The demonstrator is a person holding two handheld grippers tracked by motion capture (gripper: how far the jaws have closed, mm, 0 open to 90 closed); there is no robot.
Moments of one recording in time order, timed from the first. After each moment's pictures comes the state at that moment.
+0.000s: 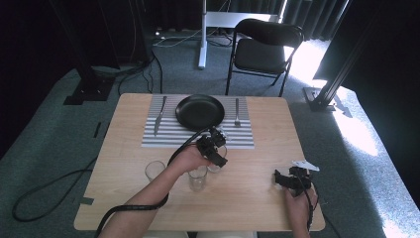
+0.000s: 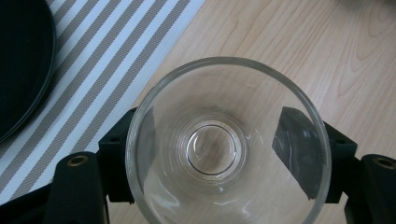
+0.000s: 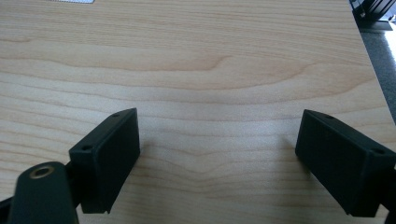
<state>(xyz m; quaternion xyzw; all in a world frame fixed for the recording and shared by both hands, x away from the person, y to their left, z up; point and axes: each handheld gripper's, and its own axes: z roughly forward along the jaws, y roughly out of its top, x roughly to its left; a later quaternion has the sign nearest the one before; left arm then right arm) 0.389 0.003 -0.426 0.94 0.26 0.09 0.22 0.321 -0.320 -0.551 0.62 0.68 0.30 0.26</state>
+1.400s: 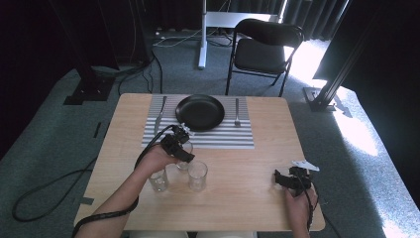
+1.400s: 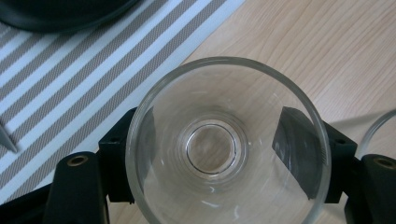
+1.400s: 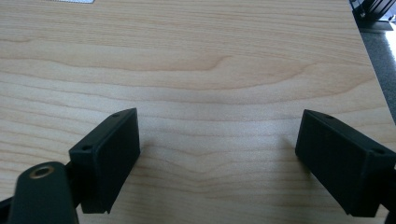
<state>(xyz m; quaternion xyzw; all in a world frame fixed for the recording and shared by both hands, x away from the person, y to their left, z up) 0.396 0.106 -0.434 0.91 0.35 0.10 0.21 0.321 -0.320 -0.551 0.62 0.68 0.30 0.26</state>
